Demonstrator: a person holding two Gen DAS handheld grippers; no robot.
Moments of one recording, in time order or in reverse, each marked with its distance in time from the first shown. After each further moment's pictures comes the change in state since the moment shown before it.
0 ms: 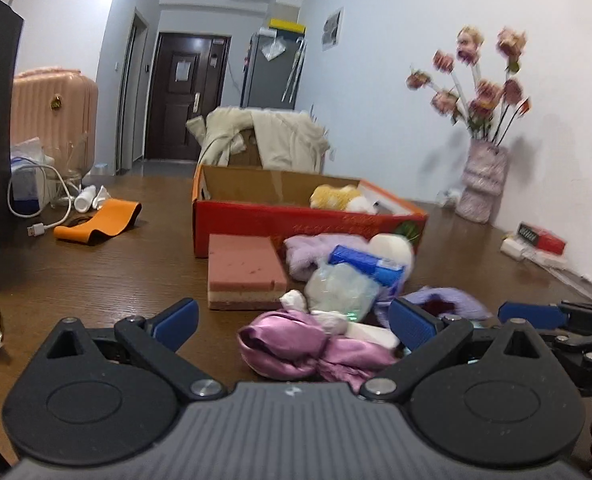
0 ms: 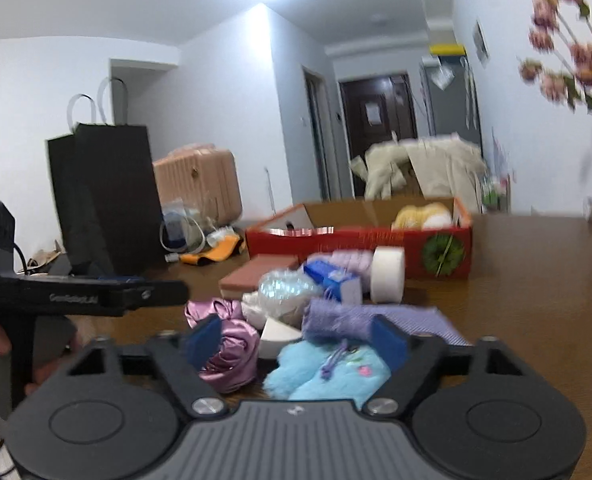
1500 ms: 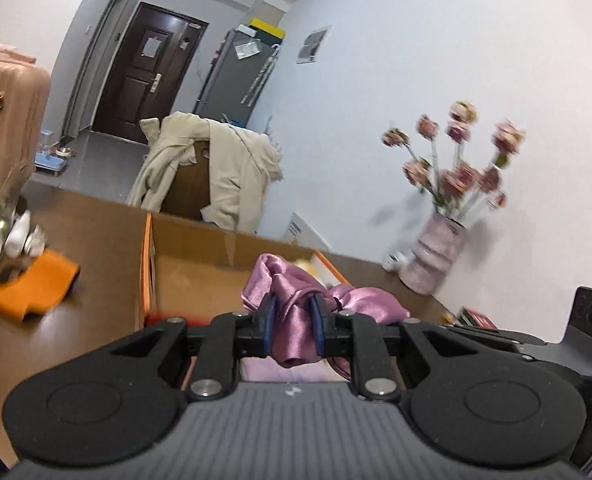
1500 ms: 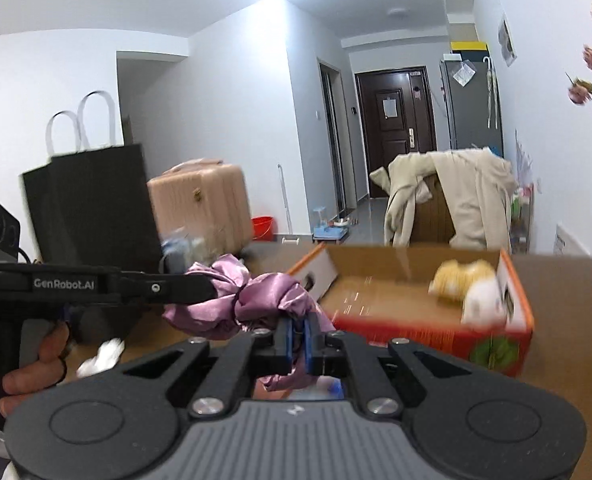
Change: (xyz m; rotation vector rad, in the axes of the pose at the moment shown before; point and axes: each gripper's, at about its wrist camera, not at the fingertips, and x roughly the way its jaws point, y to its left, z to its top) left arm 0.052 0.049 0.139 -0.188 -0.009 -0.240; right arm 0.096 0.004 0.141 -0.062 0.012 0.040
